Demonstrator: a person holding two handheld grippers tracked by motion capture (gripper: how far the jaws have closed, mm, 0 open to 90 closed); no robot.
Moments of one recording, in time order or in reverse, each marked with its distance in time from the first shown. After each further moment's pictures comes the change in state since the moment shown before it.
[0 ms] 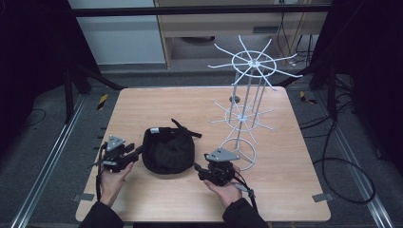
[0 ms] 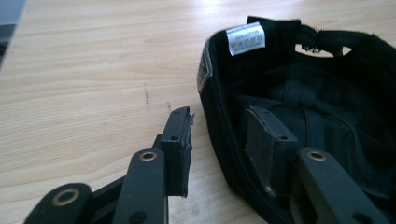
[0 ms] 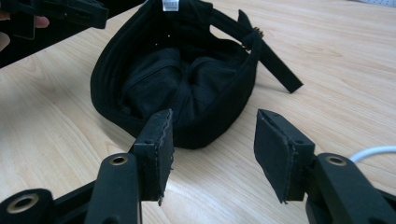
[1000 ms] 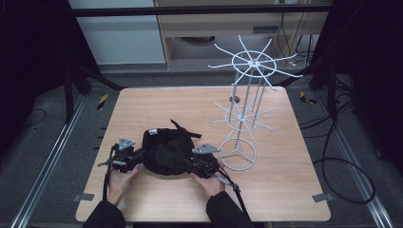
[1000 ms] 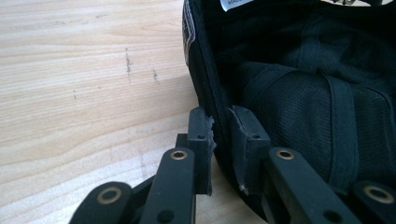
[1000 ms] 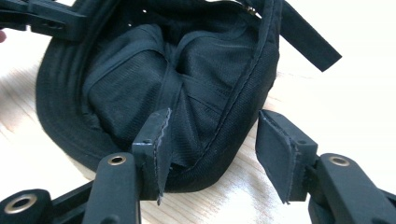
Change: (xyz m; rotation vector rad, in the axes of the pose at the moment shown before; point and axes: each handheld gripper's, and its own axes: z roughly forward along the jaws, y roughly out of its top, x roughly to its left) left arm -0.007 -0.013 0.025 0.111 0.008 0.018; right arm 0.007 -0.002 0.065 0.100 -0.054 0.077
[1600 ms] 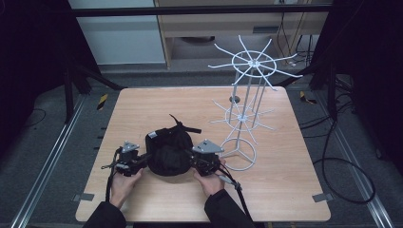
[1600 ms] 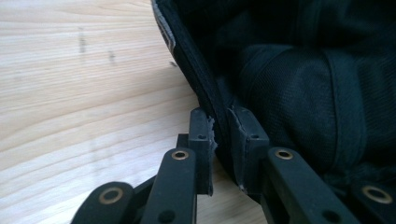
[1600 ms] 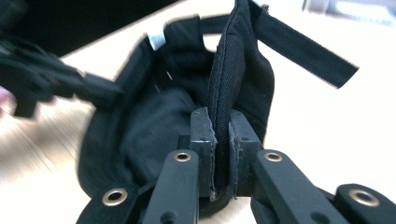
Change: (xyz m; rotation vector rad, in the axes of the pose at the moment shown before) left arm -0.016 -0.005 0.002 0.035 -0.092 -0.024; right arm 0.007 0.021 -0.028 -0.160 0.032 -0.075
